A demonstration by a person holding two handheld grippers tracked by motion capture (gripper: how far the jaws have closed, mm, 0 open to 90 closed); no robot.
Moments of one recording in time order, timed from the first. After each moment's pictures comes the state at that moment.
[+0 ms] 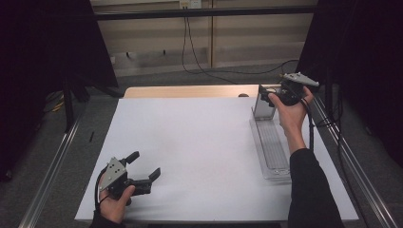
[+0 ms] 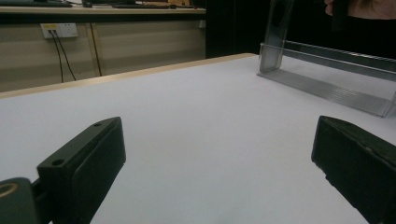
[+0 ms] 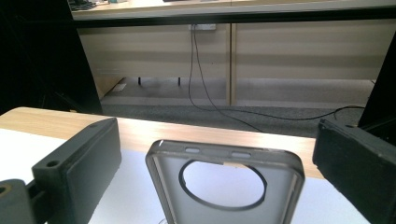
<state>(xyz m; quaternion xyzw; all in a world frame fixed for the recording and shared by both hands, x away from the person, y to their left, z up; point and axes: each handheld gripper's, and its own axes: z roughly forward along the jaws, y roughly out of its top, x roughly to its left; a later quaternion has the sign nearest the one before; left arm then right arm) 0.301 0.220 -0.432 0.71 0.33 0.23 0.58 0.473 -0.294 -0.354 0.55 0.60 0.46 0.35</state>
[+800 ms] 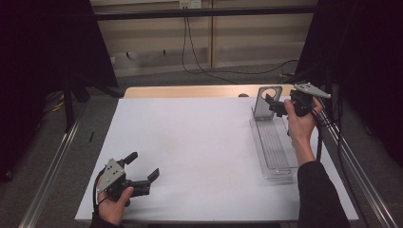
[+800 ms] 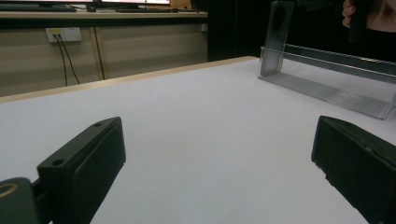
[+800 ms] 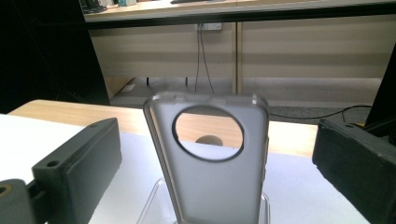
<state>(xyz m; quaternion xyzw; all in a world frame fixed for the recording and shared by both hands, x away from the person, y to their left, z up) 0.296 0.222 -0.429 0.71 0.33 0.24 0.58 0.441 -0.312 -0.368 0.54 0.60 0.48 0.34</state>
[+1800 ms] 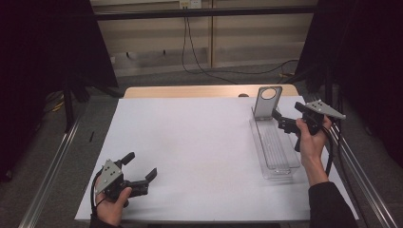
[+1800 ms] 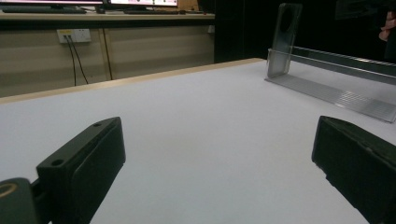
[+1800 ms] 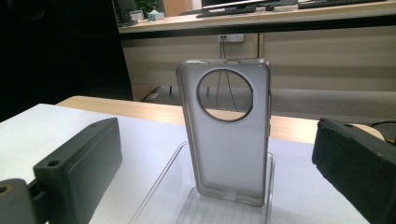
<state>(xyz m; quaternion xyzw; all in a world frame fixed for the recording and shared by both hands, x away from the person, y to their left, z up) 0.293 0.227 -0.428 0.70 0.34 0.25 0.58 0.388 -0.327 -0.381 0.50 0.60 0.53 0.33</state>
